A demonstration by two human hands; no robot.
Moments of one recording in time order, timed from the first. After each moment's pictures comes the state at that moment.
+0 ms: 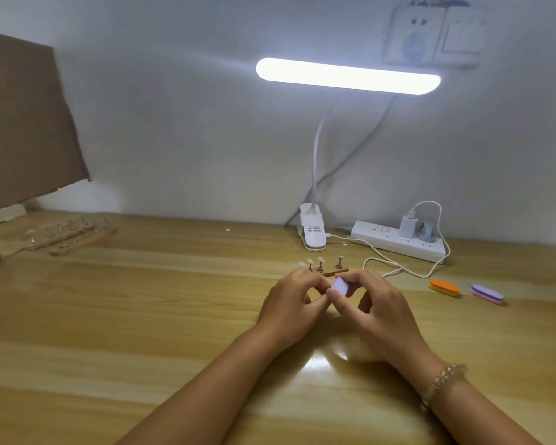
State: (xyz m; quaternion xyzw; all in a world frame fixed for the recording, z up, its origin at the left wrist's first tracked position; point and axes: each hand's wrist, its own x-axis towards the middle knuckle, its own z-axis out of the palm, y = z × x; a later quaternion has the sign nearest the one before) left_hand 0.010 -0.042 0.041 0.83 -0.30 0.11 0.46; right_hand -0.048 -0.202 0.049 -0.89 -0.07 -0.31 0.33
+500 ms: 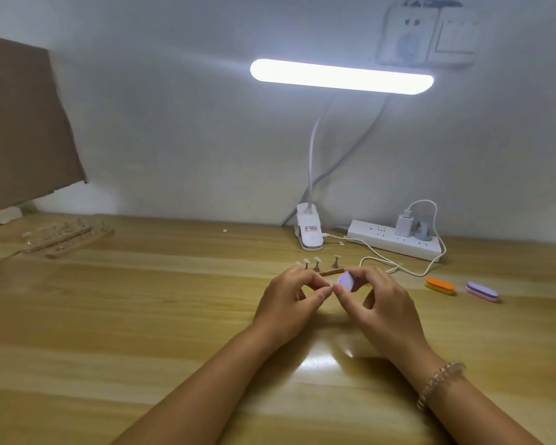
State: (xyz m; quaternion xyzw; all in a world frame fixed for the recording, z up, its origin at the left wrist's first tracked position) left_hand 0.011 -0.042 0.041 0.81 -0.29 0.11 0.50; right_hand -0.047 -0.209 0.046 -0.89 -0.05 -0.34 0.32
